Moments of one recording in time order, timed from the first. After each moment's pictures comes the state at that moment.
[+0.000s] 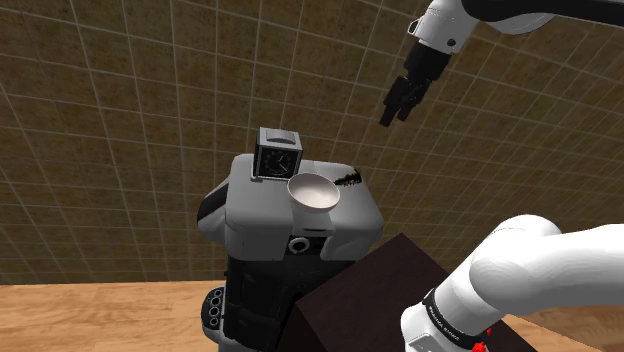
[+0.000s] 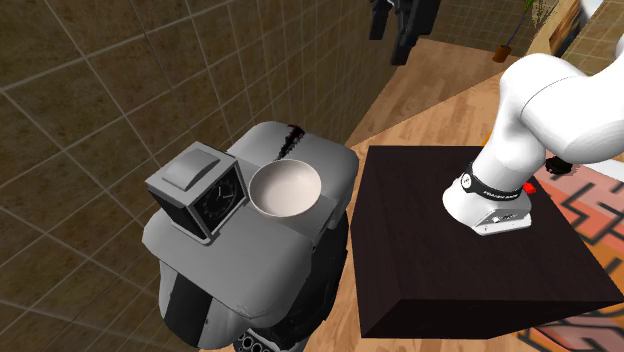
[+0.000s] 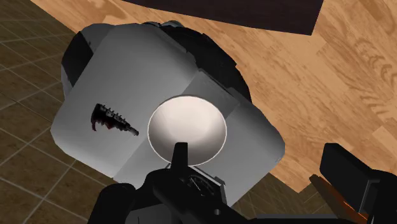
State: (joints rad) arm -0.01 -0.74 0.01 -2.34 0.04 1.67 -0.16
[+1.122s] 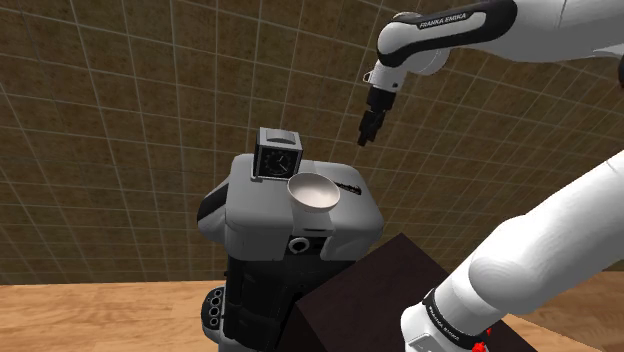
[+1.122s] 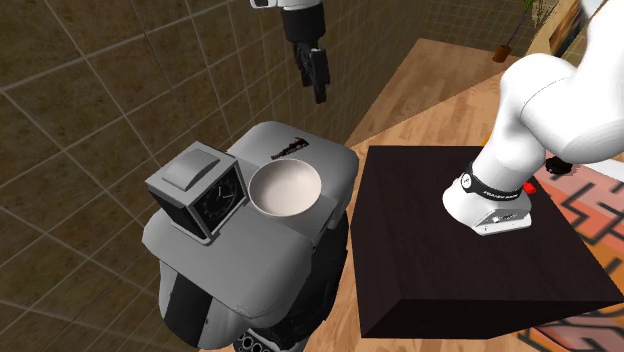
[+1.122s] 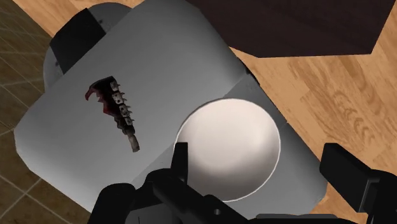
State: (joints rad) arm -0.02 -0.18 -0.20 -2.17 0.04 1.83 -0.56
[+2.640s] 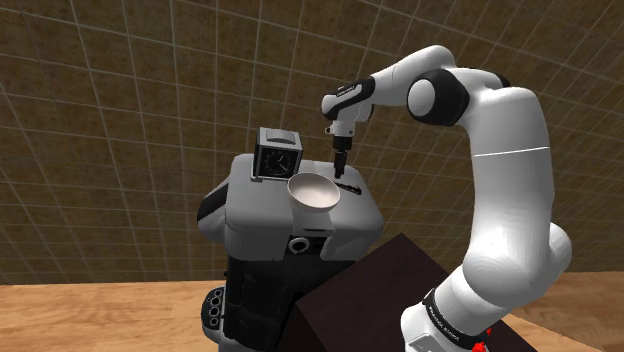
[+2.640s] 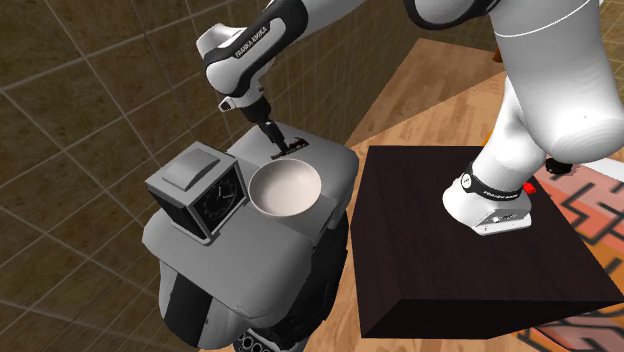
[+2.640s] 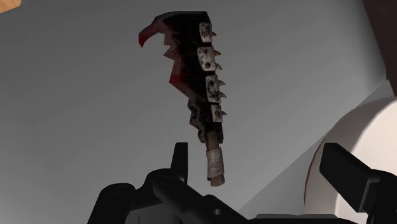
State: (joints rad) arm -0.13 0.70 -0.21 -1.57 0.14 1.79 -0.95
